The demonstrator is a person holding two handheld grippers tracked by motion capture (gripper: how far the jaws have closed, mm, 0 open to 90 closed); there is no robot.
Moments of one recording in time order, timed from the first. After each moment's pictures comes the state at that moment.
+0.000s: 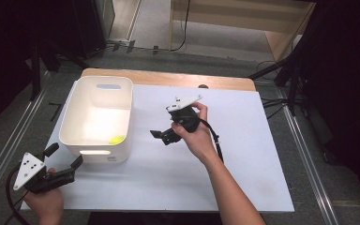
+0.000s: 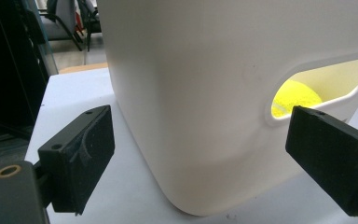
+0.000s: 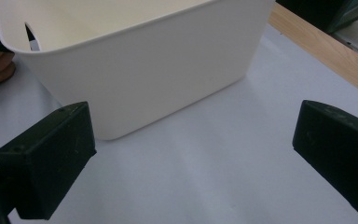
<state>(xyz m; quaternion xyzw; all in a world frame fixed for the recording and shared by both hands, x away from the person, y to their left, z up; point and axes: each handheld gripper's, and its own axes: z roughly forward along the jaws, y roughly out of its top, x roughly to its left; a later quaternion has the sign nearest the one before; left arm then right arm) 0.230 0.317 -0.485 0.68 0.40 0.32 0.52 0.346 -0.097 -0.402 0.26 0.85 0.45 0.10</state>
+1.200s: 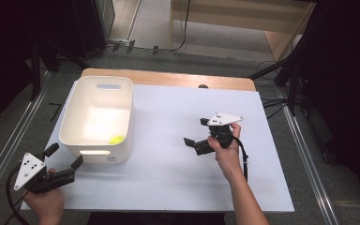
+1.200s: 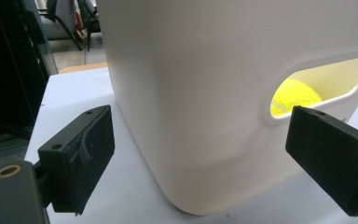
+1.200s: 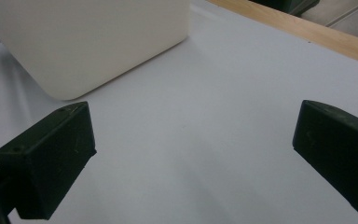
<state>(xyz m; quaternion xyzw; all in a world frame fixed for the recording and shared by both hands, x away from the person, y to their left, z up) 0.230 0.317 -0.485 0.68 0.40 0.32 0.52 0.315 -0.192 -0.448 0.34 0.79 0.48 0.13</state>
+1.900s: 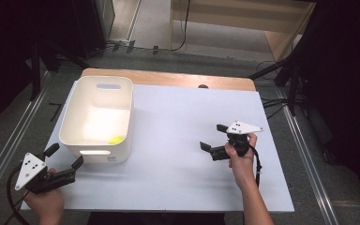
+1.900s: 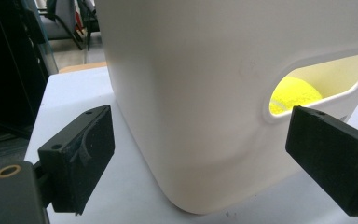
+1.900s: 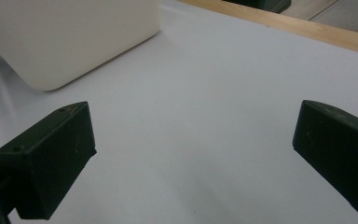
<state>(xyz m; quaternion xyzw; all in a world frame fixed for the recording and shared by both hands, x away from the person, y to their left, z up) 0.230 0.316 -0.486 0.69 0.40 0.32 0.51 0.293 -0.238 -0.466 0.38 0.76 0.50 0.15</state>
